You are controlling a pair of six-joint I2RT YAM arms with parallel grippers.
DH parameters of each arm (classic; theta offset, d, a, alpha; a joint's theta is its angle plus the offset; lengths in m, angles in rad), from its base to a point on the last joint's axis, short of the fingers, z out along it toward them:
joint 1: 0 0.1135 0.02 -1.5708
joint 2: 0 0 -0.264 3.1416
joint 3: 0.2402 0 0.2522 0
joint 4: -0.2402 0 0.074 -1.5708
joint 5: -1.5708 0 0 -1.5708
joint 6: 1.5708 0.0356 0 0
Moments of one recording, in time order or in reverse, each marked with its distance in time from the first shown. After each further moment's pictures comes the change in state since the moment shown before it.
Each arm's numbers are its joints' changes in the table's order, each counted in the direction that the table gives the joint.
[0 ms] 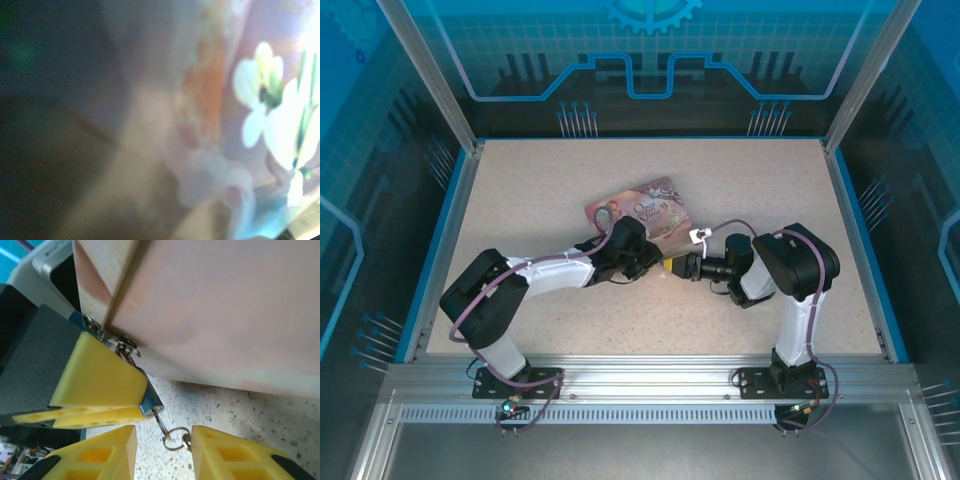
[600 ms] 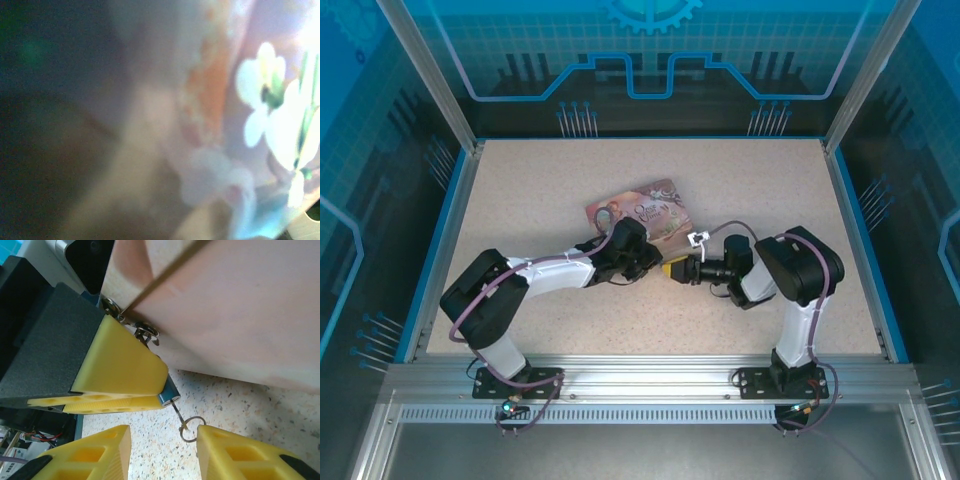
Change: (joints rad) left arm -0.004 0.000 0.000 -0.017 0.002 0.012; right arm 0.018 -0.043 -0.015 -0.072 0.008 -0.092
